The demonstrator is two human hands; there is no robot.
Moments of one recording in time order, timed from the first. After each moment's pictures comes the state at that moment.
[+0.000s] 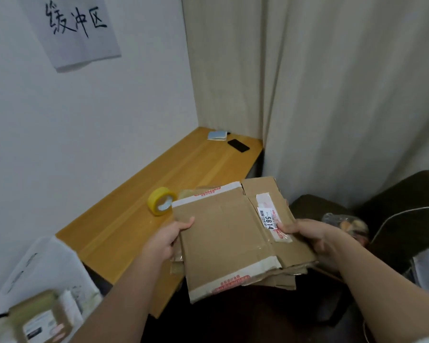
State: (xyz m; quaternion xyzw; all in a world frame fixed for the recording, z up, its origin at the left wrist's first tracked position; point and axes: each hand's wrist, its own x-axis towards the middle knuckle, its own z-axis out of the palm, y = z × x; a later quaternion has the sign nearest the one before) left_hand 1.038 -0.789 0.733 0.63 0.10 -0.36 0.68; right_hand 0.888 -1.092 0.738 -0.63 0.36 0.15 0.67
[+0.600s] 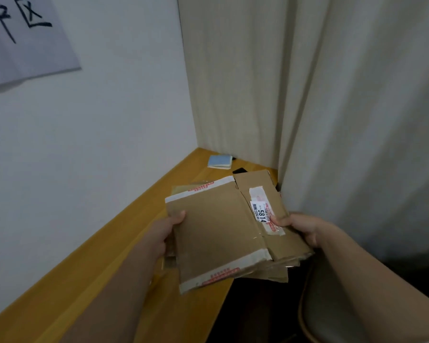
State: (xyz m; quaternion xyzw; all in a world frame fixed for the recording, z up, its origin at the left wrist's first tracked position) left_hand 1.356 -0.948 0.732 0.67 0.14 -0.30 0.66; right_hand 1.219 -1.253 0.750 -0.64 0.33 0.16 0.67
